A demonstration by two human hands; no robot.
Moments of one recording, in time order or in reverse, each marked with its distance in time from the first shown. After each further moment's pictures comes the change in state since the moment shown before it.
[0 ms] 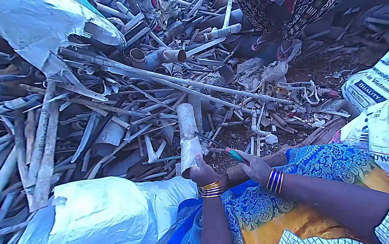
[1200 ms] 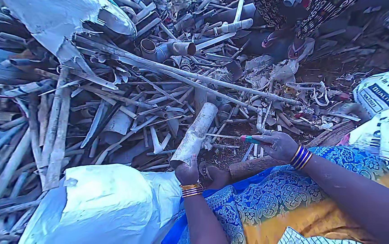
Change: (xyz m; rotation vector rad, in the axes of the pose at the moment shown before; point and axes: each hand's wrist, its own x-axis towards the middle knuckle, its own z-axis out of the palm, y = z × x) left_hand 0.076 -0.058 -0.051 0.422 -0.349 0.465; right_hand 0.009 0.038 -0.063 -0.343 0.288 -0.434
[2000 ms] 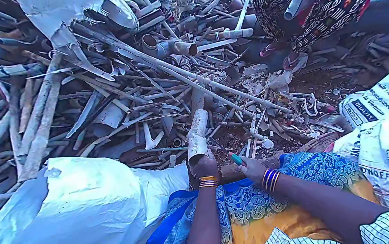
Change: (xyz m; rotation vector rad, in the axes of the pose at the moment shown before) left_hand -0.027 0.075 0.049 0.373 -0.346 -0.257; right_hand 0.001 -0.052 0.050 0.201 -0.628 0.640
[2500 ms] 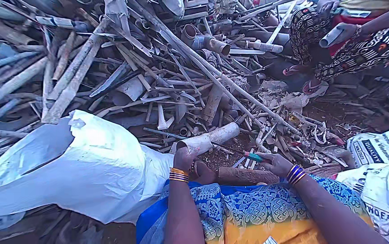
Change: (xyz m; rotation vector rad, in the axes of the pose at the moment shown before) left_hand 0.044 -0.109 -0.047 -0.541 -0.167 0.175; right_hand 0.007 0.050 -0.069 -0.280 0.097 -0.359
